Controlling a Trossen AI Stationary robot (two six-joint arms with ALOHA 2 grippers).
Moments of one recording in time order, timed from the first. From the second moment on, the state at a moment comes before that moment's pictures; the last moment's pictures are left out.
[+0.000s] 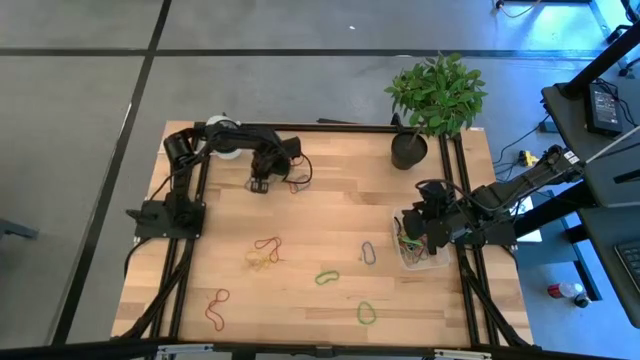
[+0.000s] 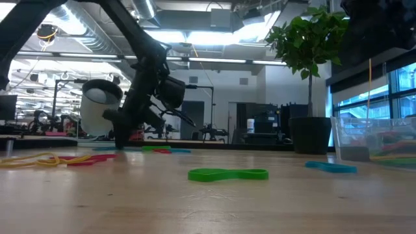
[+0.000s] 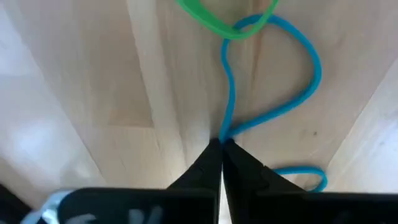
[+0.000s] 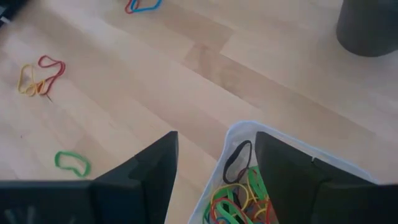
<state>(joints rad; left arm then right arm) 0.53 1.95 1.18 -1.02 -0.24 0.48 0.49 1.01 0.91 -1.09 0.61 1.40</state>
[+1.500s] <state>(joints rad) -0.06 2.20 1.78 0.06 -0.07 -0.01 0.49 0.84 0.92 -0.74 0.64 0.98</state>
